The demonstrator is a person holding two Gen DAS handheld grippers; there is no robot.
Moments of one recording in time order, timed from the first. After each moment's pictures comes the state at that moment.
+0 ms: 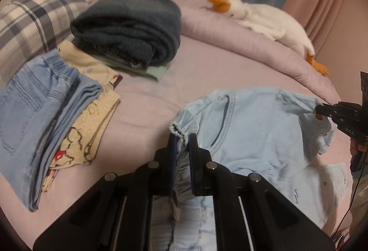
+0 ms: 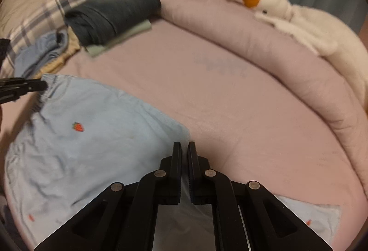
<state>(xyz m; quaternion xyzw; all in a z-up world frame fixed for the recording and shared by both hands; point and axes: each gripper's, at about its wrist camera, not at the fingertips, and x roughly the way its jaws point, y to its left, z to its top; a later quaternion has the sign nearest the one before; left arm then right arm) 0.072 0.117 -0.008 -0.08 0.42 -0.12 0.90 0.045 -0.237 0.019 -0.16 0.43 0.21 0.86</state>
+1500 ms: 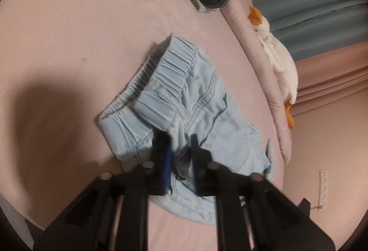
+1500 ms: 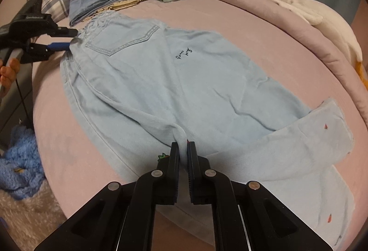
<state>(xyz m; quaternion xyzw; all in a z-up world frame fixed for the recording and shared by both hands) -0.054 0.124 -0.070 -0.40 0.47 -0.08 0.78 -0.117 -0.247 -0.056 -0.17 0.45 0.22 0.85</state>
